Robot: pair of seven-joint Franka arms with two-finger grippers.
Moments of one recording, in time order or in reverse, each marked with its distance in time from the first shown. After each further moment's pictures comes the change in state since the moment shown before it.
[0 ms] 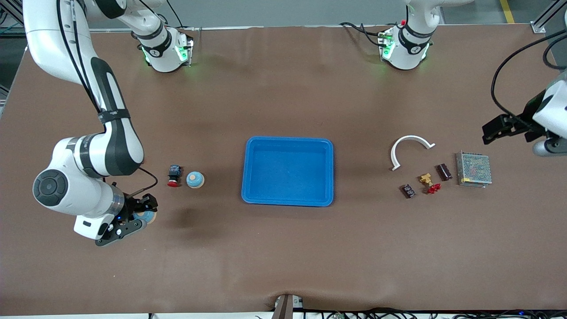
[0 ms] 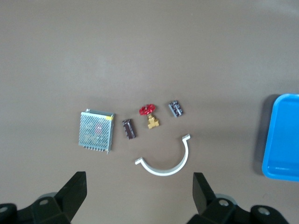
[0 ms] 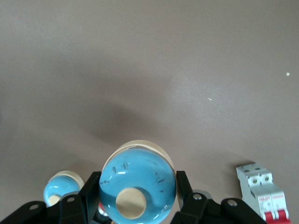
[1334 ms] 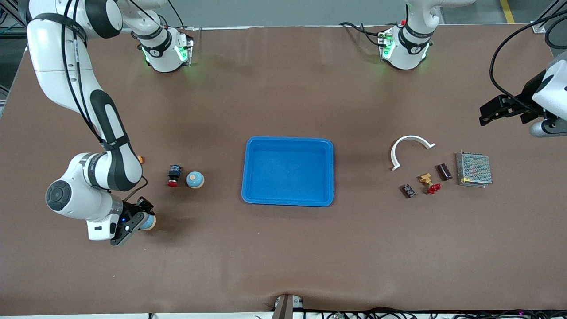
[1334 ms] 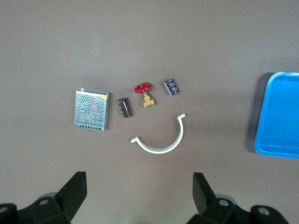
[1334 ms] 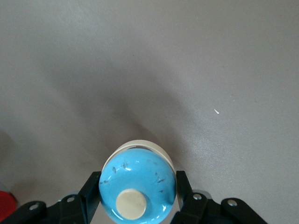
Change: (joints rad) left arm -0.054 -0.053 0.057 -0.042 -0.039 -0.066 -0.001; right arm -0.094 0.120 0.000 -0.129 0.114 0.287 -0.576
